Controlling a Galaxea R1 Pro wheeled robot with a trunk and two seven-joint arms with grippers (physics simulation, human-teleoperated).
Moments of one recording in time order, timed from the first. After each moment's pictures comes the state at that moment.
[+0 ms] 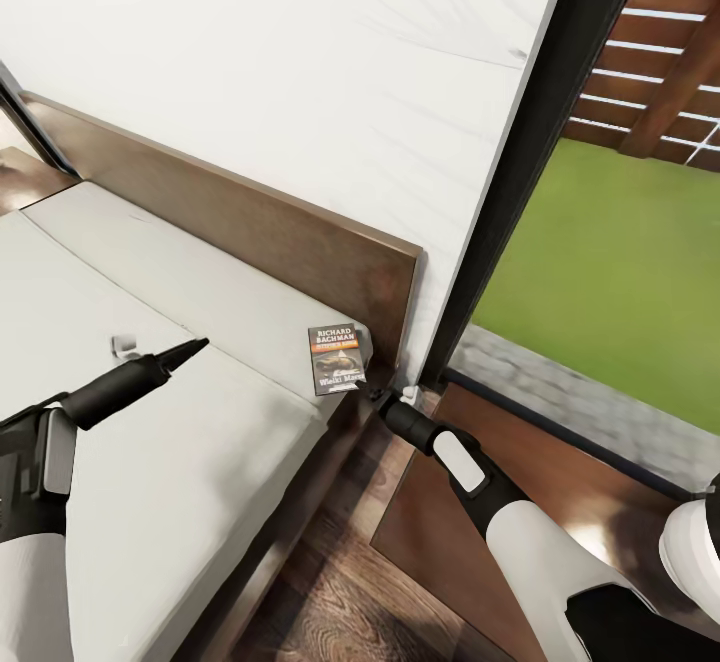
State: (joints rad) left arm -0.70 0.18 0.51 -1.25 0.22 0.66 -1.17; right arm -0.83 0.11 0.19 -0.54 -0.96 0.33 0.43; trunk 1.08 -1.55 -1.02
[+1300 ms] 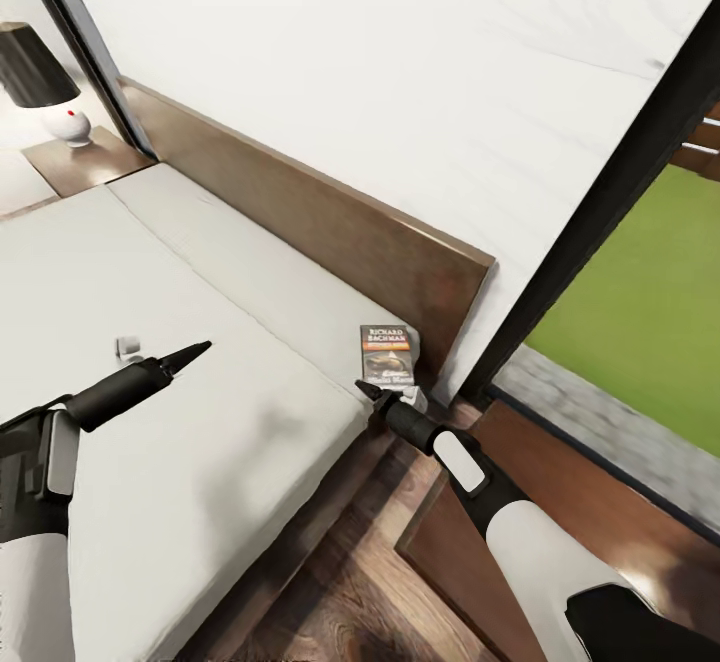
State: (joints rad) left arm -0.70 0.17 0.51 -1.23 0.20 0.69 -1.17; right arm -0.83 0.11 0.19 -0.54 -0.96 0.33 0.43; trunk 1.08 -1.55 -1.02
